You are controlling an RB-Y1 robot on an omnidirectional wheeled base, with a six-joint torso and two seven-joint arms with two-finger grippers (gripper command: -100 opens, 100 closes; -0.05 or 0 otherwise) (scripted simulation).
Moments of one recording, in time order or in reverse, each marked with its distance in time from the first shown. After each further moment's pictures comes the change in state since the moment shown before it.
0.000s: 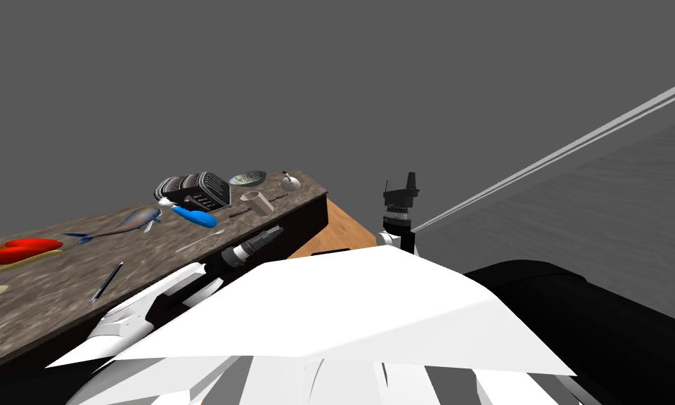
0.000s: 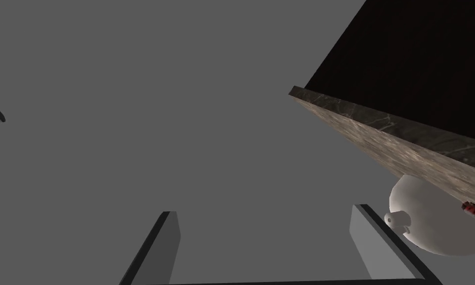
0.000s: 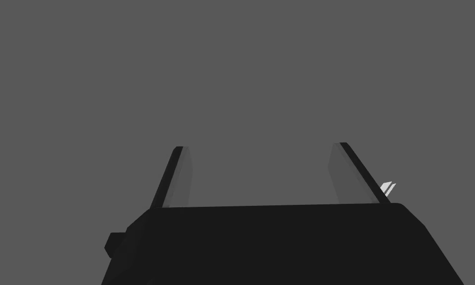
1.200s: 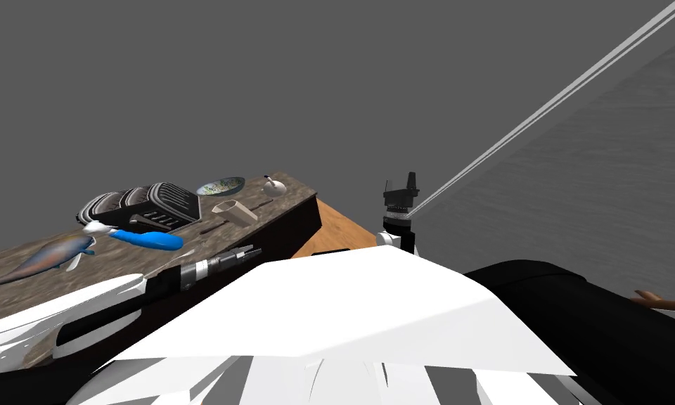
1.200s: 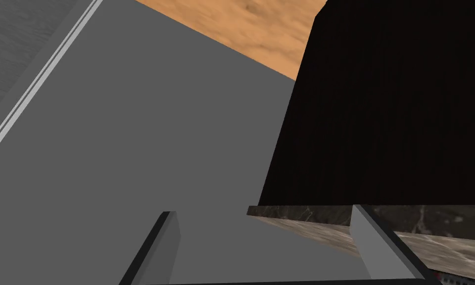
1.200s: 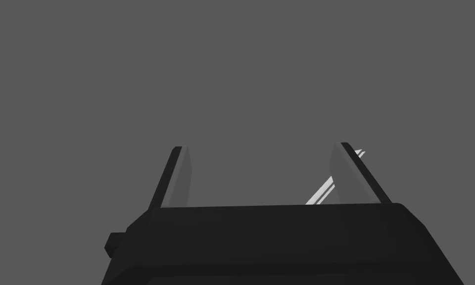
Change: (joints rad) left arm 0.065 0.346 -0.076 0.249 -0.107 -0.035 -0.020; right arm 0.000 0.000 0.000 0.000 0.000 0.000 0.000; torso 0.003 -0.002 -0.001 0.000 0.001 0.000
